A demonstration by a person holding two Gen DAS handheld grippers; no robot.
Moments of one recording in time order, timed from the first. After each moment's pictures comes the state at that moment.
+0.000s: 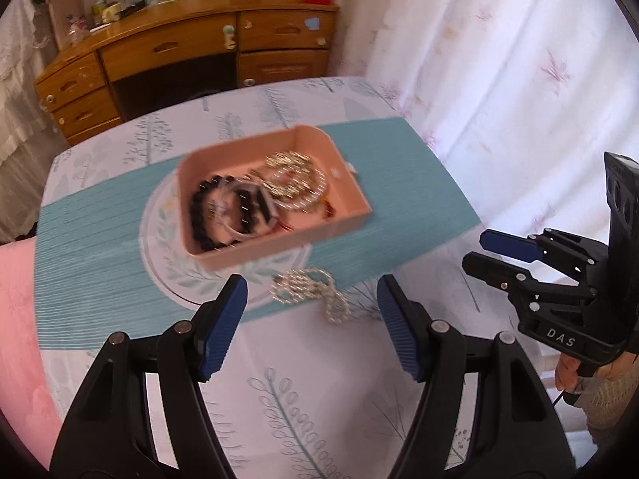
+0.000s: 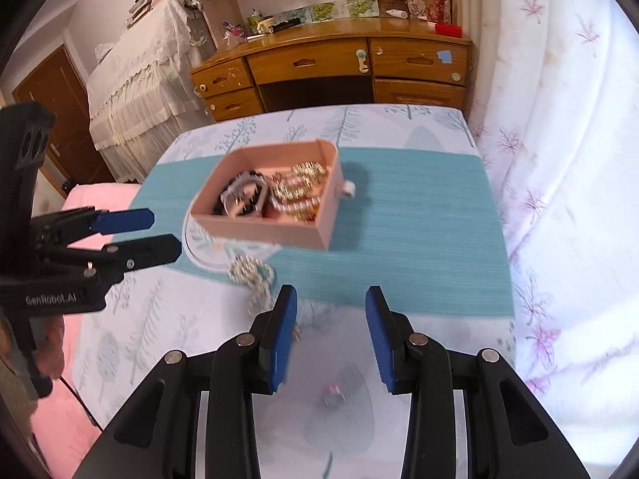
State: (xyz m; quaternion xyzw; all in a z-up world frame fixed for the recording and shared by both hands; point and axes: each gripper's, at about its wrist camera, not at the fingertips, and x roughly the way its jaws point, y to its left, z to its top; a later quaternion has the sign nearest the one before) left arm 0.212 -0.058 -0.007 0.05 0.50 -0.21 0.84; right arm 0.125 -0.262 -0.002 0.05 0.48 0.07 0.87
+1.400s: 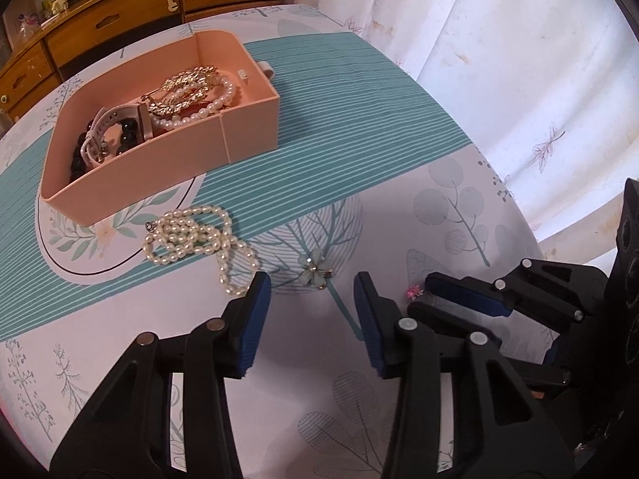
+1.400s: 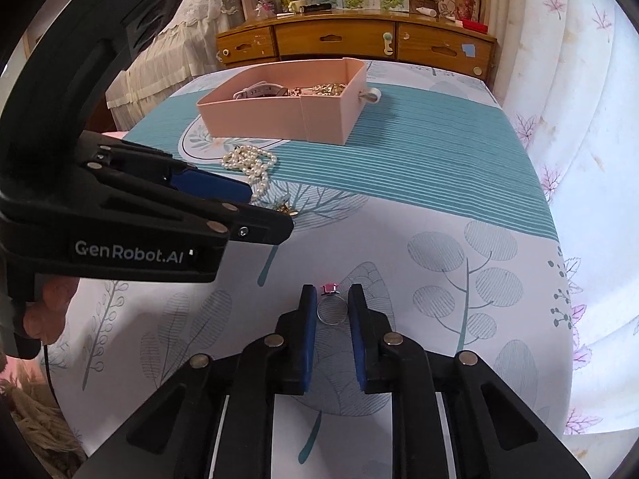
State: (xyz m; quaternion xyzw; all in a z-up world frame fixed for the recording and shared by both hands) left arm 0.192 -0.129 -0.113 0.08 0.54 -0.26 0.80; right arm 0.086 -0.232 -0.115 -0.01 0.48 0.10 0.87
